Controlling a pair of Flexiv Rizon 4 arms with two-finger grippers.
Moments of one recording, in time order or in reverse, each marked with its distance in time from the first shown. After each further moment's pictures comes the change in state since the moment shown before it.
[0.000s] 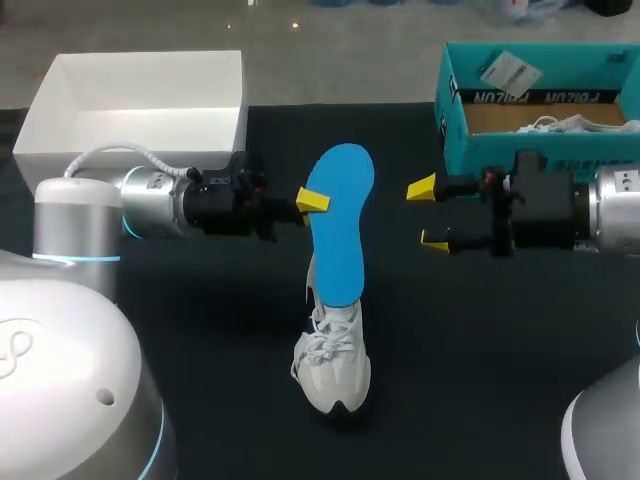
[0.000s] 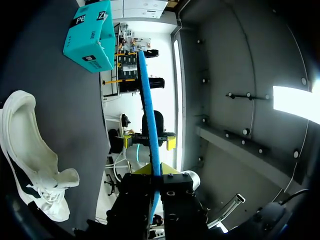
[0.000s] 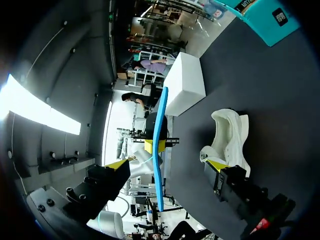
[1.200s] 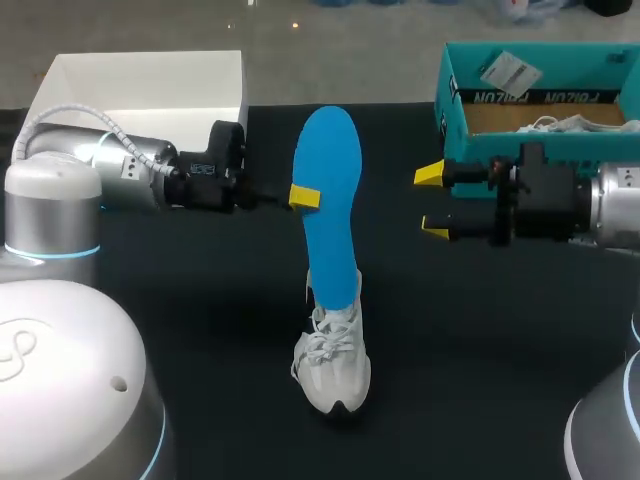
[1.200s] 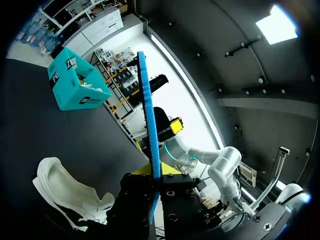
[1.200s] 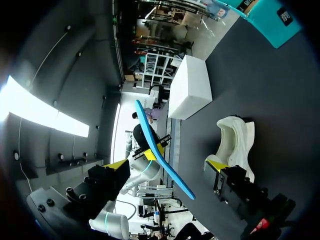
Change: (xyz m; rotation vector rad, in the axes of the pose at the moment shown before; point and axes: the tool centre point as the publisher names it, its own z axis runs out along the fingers) left arm 0.001 -0.009 -0.014 0.000 -0.280 0.537; right arm -0.002 0.023 -0.002 -0.014 0.087 0.019
